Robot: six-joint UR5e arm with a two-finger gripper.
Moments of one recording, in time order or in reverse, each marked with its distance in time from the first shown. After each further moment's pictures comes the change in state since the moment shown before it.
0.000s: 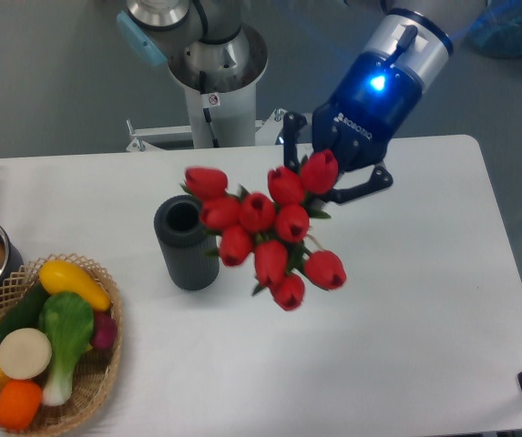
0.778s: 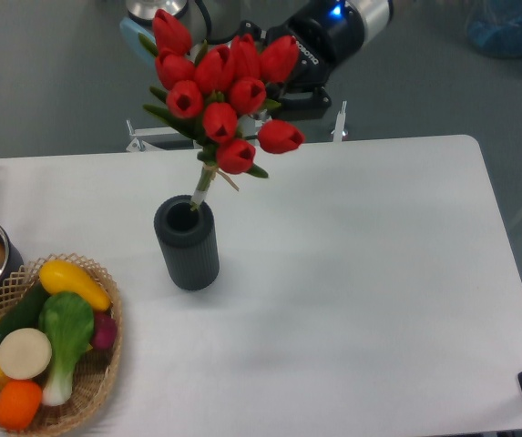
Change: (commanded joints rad) arm 0.075 0.271 -0.376 0.040 -0.157 0.011
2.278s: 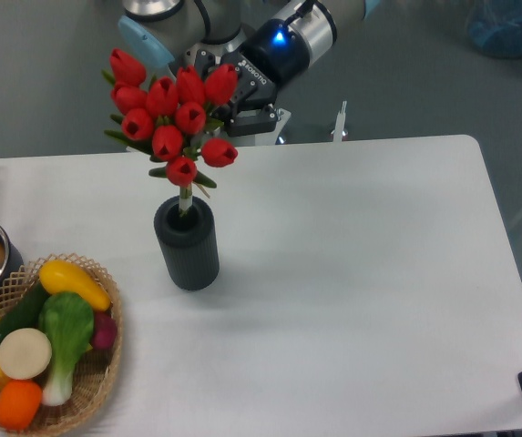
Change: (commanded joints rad) arm -0.058 0.025 -0.143 0.064 0.106 0.133
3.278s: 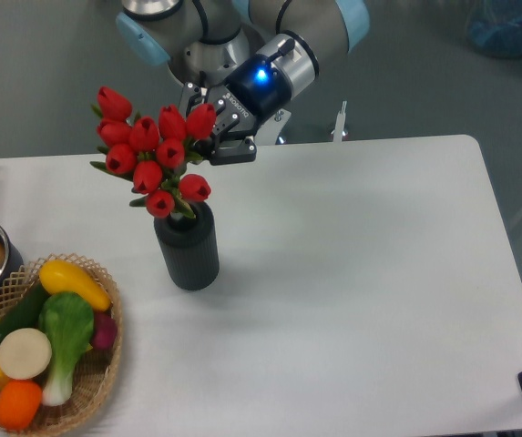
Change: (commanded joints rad) arm -0.046 -0.051 -0.045 0.002 0.058 0.063
